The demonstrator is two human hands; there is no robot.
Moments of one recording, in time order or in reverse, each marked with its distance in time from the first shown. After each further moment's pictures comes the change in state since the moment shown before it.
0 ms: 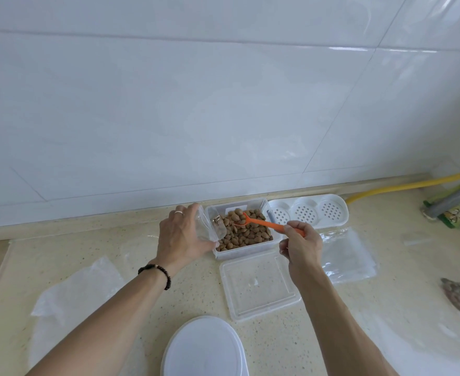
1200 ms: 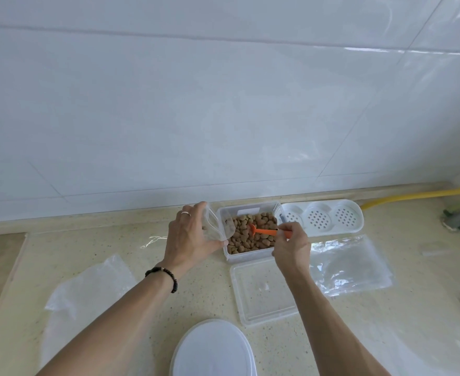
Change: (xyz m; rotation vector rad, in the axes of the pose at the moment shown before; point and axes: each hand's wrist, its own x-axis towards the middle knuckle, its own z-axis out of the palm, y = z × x) left_hand -0.001 -0.010 -0.001 -0.134 0.050 -0.022; right_hand 0.004 0.025 0.031 -0.541 -0.081 -0.291
